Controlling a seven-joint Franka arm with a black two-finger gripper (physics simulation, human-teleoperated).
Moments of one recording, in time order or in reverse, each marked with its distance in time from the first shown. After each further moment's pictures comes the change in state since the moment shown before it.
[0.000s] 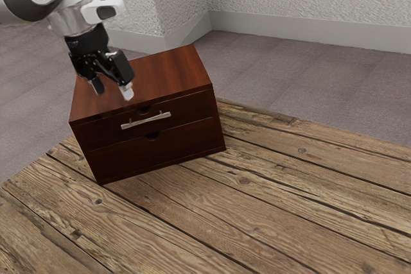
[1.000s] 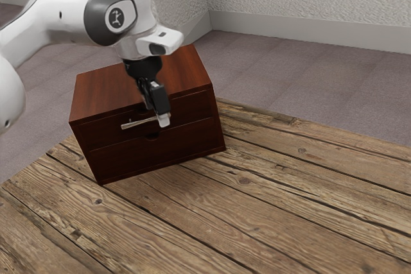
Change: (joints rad) arm -0.006 0.210 -0.092 0.032 0.052 0.039 0.419
